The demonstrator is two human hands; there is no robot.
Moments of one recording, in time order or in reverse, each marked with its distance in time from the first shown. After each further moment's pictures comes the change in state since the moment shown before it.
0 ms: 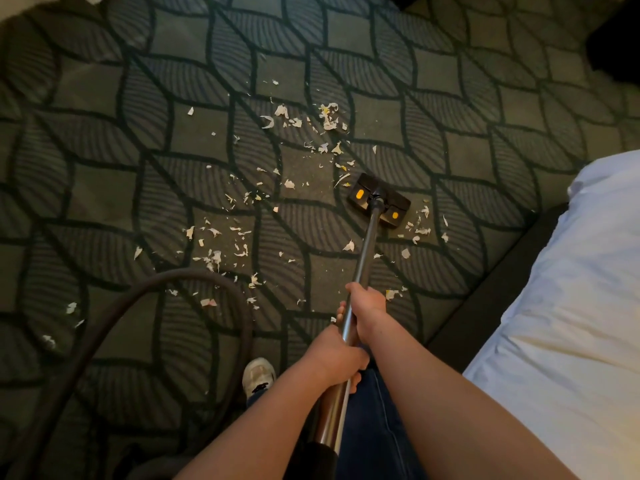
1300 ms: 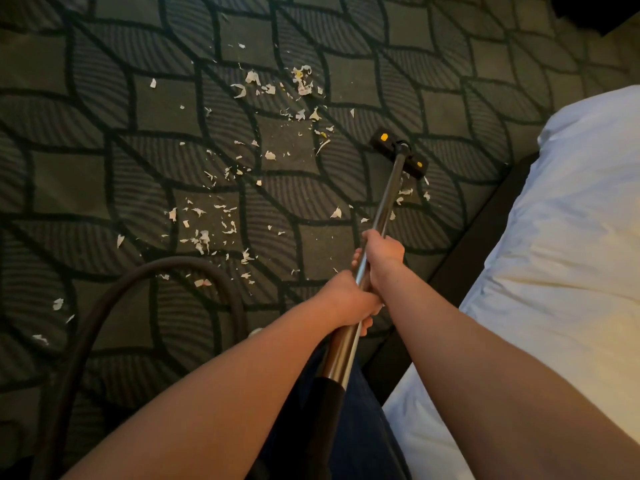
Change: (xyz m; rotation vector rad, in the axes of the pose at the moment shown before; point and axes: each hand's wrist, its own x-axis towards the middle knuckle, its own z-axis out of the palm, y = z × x) left_hand -0.004 0.012 -0.012 0.209 -0.094 0.114; right_hand -0.038 -0.020 -0.005 0.109 0.198 -0.144
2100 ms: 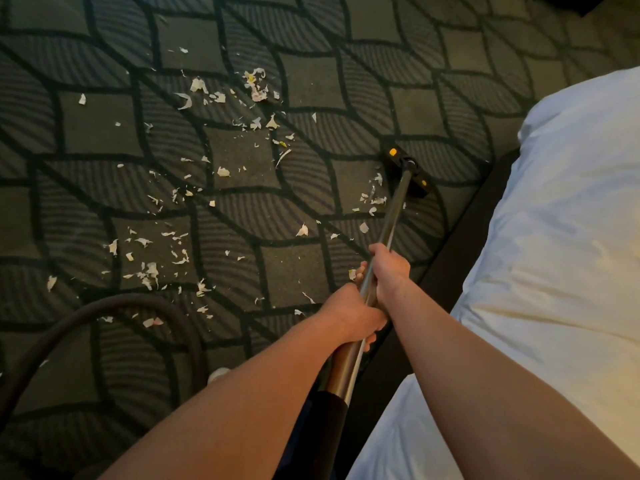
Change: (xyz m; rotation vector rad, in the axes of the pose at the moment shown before) left_hand 0.117 0.069 0.068 0.108 -0.031 -0.018; right_hand 0.130 -0.038 -0.069 0.125 -0.010 0.119
